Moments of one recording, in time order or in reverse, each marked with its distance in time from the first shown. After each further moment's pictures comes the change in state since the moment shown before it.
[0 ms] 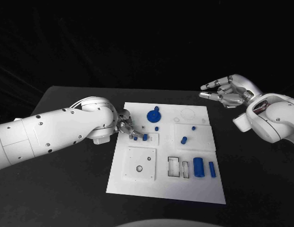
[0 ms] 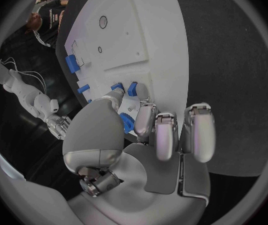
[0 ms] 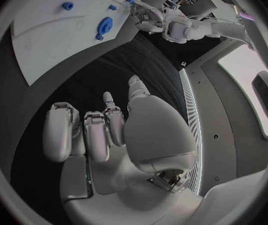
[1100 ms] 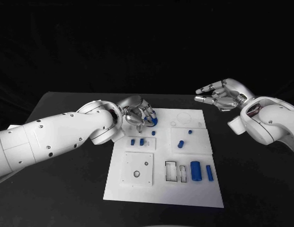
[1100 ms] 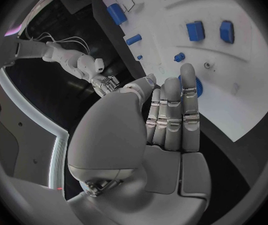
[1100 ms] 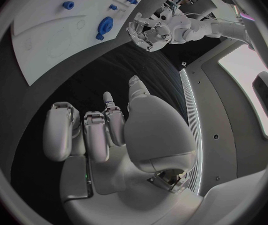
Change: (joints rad) left arm 0.001 0.042 -0.006 -0.035 0.110 -0.375 0.563; left_hand 0.461 -0.034 0.236 -0.145 -0.017 -0.152 0.143 -0.288 -0.373 -0.486 0.143 -0.759 -0.856 -0.116 0.108 -0.528 -0.375 0.140 -0.175 0.097 -0.939 -0.740; right arm 0.000 0.009 0.000 -0.010 0.001 0.002 0.002; right_hand -0.004 0.004 -0.003 0.003 0.000 0.000 0.000 0.000 0.000 -0.004 0.004 -0.005 0.000 0.000 0.000 0.000 0.000 0.000 -0.004 -0.004 -0.004 -0.001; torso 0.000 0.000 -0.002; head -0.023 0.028
